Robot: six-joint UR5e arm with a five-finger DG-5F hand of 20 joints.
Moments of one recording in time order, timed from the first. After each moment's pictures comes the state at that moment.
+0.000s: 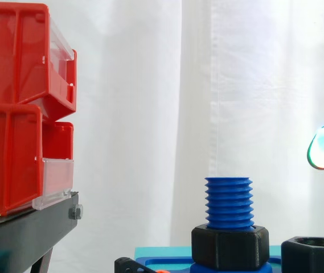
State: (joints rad) arm 0.53 -1.91 -1.64 -2.60 -0.33 -1.28
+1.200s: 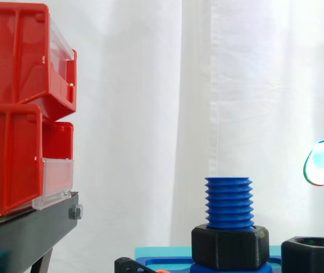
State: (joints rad) arm 0.55 -1.96 -1.64 -2.41 -0.27 -1.43
